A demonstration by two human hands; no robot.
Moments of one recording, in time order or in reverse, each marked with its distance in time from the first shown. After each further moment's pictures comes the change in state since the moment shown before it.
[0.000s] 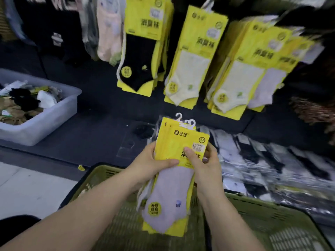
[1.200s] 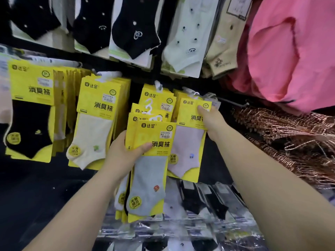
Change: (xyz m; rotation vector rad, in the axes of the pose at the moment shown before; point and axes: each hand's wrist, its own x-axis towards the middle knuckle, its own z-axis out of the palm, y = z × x) left_hand 0.125 0.132 0.149 0.197 0.246 0.526; right_hand 0.251 -0.233 -0.141 -0.268 0.006 -0.256
